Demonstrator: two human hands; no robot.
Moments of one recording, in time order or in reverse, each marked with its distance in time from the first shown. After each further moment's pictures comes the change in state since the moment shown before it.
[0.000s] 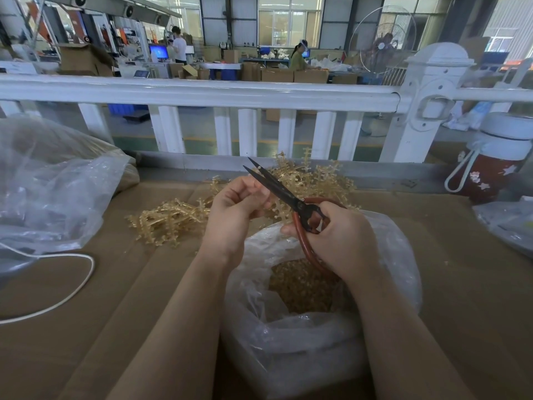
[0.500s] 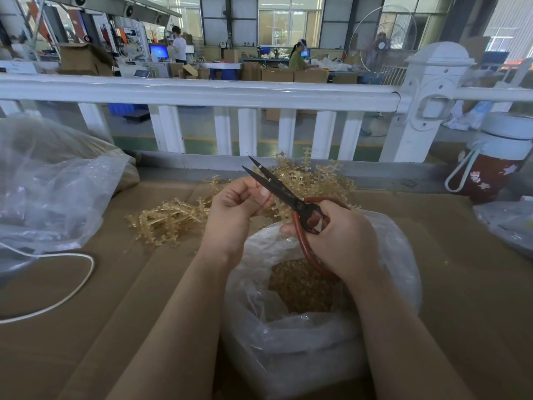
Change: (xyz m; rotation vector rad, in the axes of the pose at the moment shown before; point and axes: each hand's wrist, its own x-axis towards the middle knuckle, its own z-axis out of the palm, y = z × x) left_hand 0.000 -0.002 -0.001 0.041 -0.035 0.060; right_hand -0.002 -0.007 -0.003 -0.044 0.020 -0.009
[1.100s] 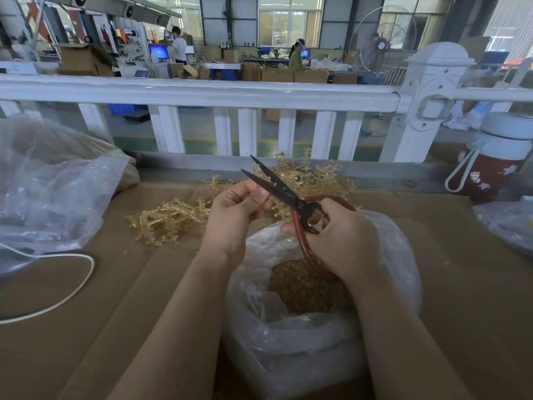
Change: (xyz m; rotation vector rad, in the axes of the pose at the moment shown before) left_hand 0.000 0.001 0.001 -0.038 0.045 -0.091; right_hand 0.002 -0.002 -0.002 -0.060 -0.015 -0.012
